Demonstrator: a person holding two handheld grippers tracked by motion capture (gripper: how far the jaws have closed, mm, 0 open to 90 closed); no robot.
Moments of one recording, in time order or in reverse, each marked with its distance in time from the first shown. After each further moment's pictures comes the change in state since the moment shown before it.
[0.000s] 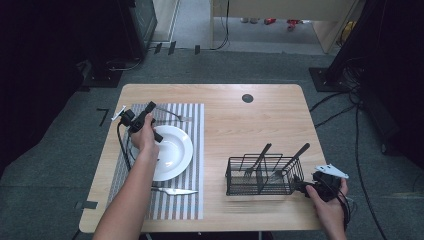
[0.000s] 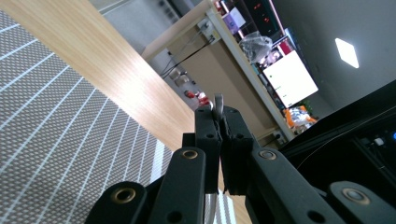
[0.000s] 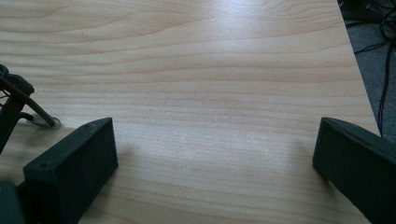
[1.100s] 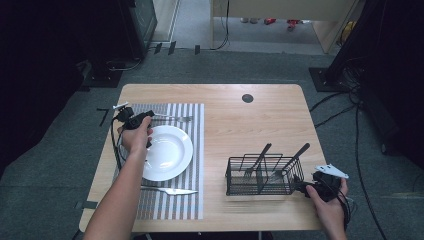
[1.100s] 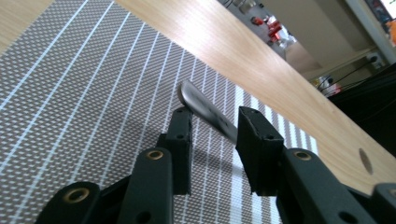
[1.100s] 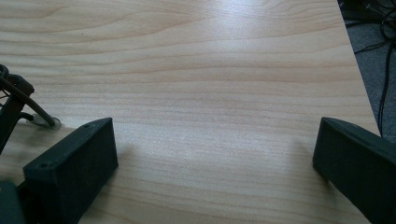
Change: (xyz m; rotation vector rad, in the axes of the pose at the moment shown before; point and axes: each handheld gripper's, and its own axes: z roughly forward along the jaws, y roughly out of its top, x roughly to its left) left arm 0.005 0.022 0.001 0.317 0.296 0.158; right arm 0.000 0.000 0.000 0.000 0.000 0.000
